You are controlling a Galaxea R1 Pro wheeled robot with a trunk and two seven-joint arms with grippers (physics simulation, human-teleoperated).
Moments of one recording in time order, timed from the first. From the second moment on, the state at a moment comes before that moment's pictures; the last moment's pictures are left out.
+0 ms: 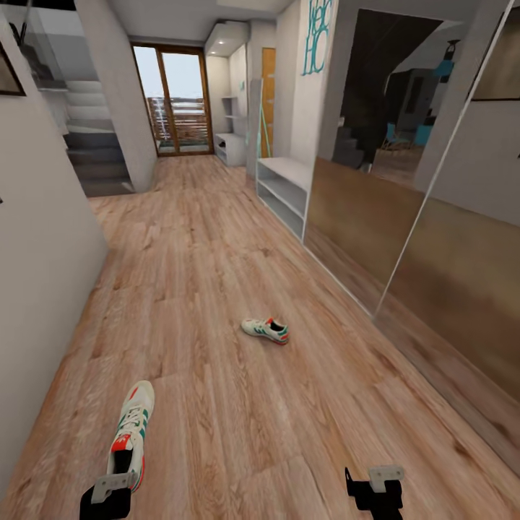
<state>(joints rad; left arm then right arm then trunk) -0.31 0.16 0.27 -0.31 -0.05 -0.43 -0.22 -0.44 -0.04 -0.04 -0.08 0.15 -0.56 -0.12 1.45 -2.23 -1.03</state>
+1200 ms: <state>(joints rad) -0.31 0.16 0.27 -0.31 -0.05 -0.43 -0.21 -0.44 -0.04 -0.04 -0.08 0.15 -0.56 -0.12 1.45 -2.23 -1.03</state>
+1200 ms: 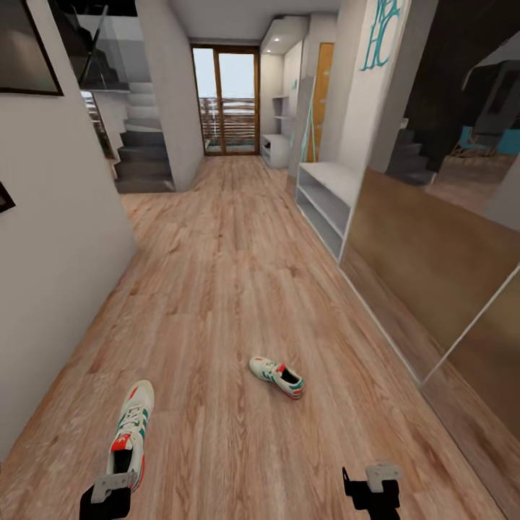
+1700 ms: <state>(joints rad) -0.31 0.16 0.27 -0.31 -0.05 -0.43 -0.21 -0.44 -0.04 -0.04 -0.08 0.15 -0.56 -0.12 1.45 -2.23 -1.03</state>
